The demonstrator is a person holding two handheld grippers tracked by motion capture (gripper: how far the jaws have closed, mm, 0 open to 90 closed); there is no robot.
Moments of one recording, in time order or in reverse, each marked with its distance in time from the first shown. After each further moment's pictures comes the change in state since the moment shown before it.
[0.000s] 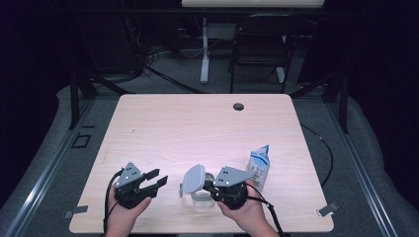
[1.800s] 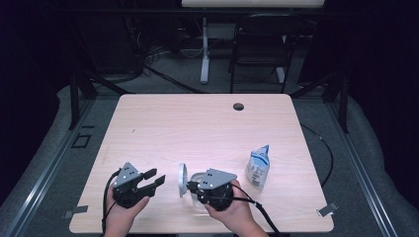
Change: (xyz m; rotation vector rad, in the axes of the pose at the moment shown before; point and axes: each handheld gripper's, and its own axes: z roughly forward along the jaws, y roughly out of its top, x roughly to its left) left arm 0.008 -0.005 0.001 -0.010 0.015 -0.017; right arm 0.017 0.010 0.024 0.017 0.020 -0.048
